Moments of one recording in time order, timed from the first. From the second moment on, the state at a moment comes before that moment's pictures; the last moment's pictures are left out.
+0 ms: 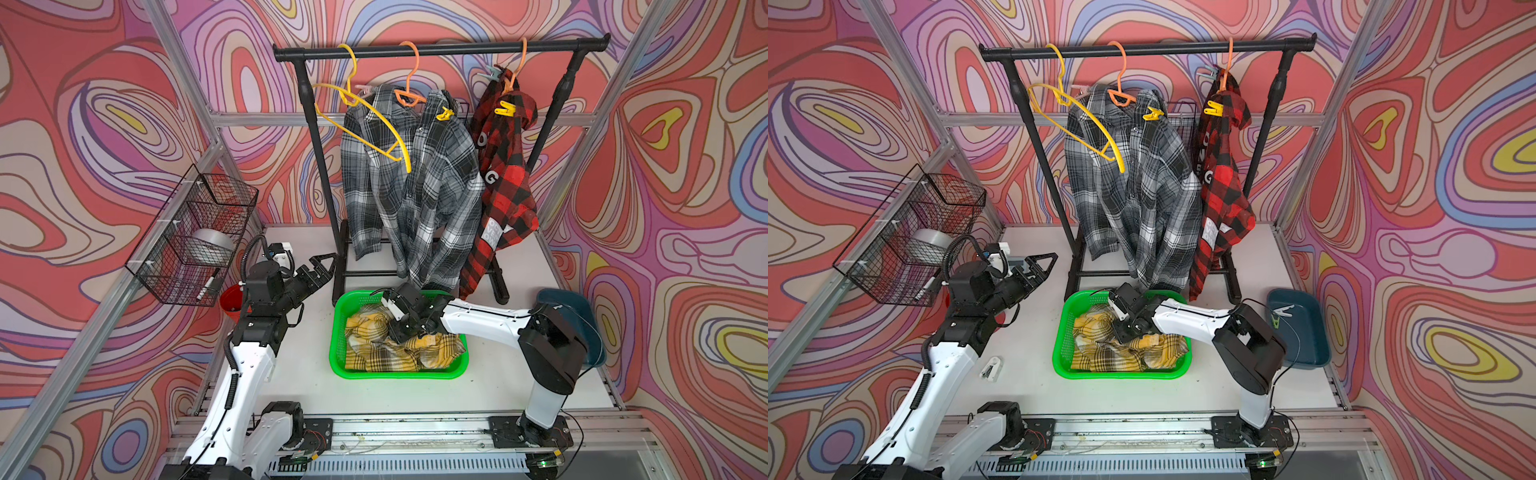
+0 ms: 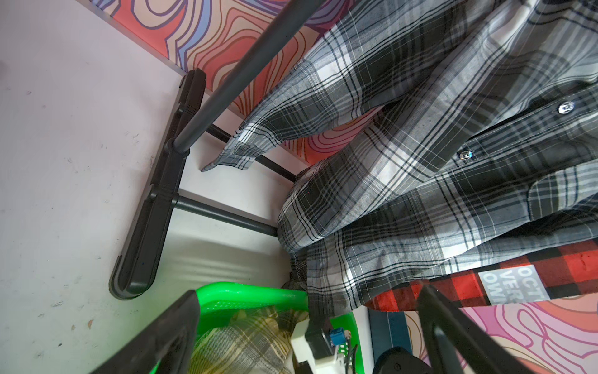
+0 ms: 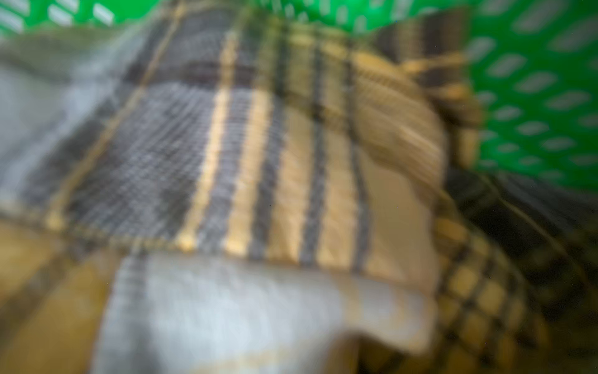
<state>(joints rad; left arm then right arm) -0.01 0.94 0.82 -0.20 0.43 -0.81 0.87 1.78 1.20 -0.47 -0.11 0.31</state>
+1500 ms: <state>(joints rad) 0.07 0.92 0.88 -0.24 0.41 -0.73 0.86 1.56 1.62 -0.53 0.09 0.17</state>
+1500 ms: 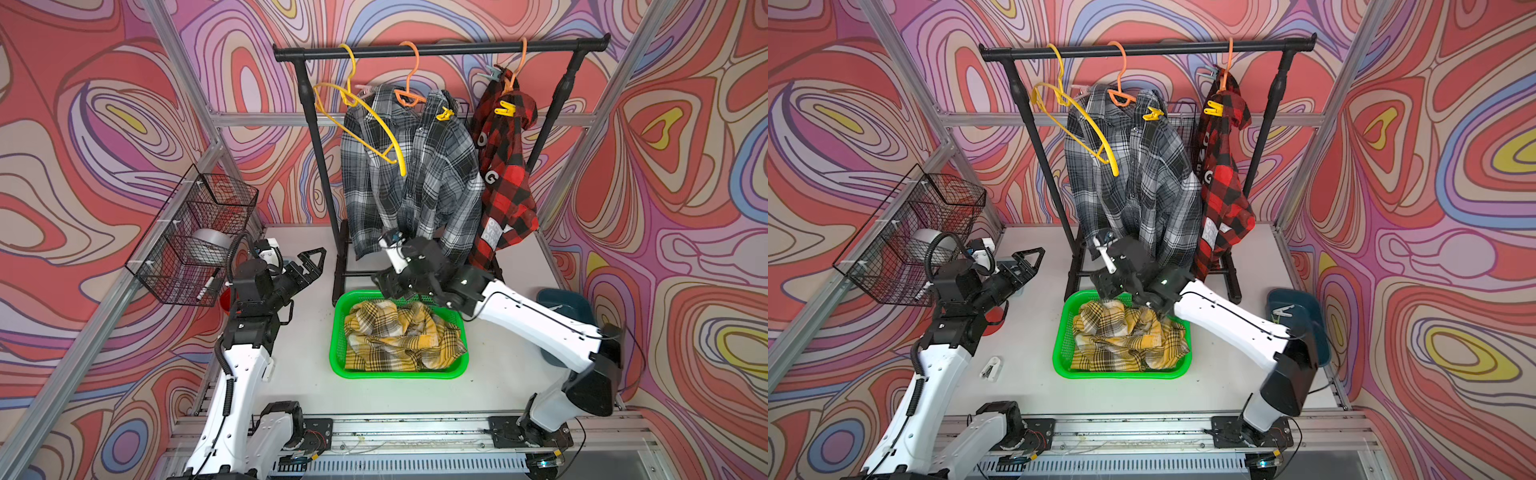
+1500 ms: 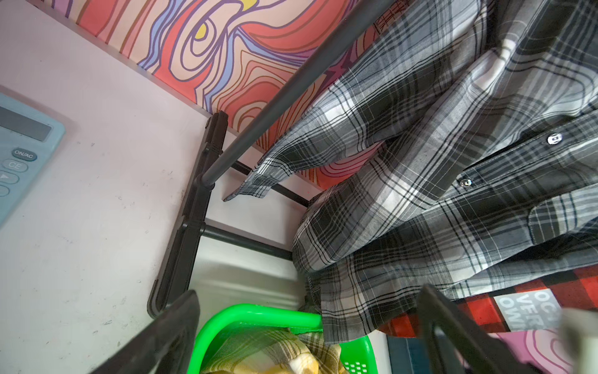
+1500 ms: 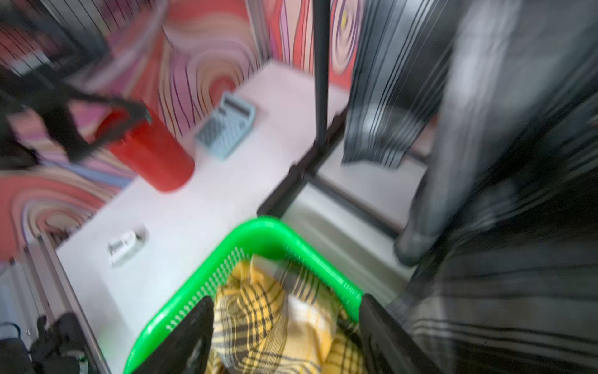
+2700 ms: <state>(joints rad) 0.07 0.85 0.96 -0.20 0.41 -0.62 0.30 1.66 2.36 -0.76 -0.27 0.04</state>
